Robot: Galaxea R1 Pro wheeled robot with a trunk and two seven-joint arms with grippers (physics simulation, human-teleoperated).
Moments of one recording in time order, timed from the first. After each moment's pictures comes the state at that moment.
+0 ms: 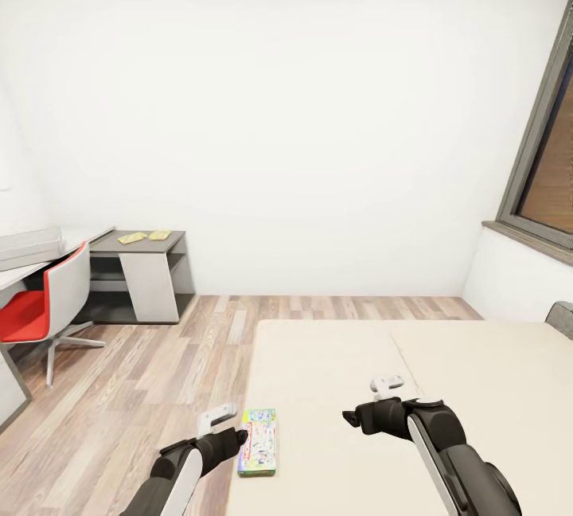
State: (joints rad) left arm -0.27 -0.11 -0.04 -1.00 0.40 0.57 0.16; right arm -0.29 -0.07 0.09 -1.34 0.02 0.88 0.32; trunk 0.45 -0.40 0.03
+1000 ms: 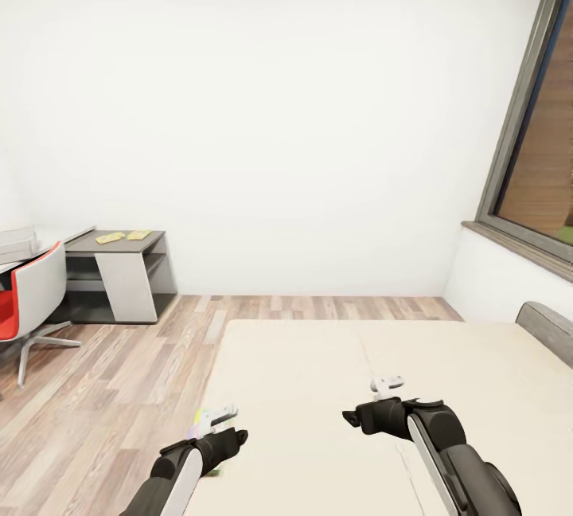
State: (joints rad) left arm -0.27 -0.11 -0.04 -1.00 0.40 0.57 0.16; right arm -0.29 -0.07 0.09 -1.34 0.02 0.88 0.32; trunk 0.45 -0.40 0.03
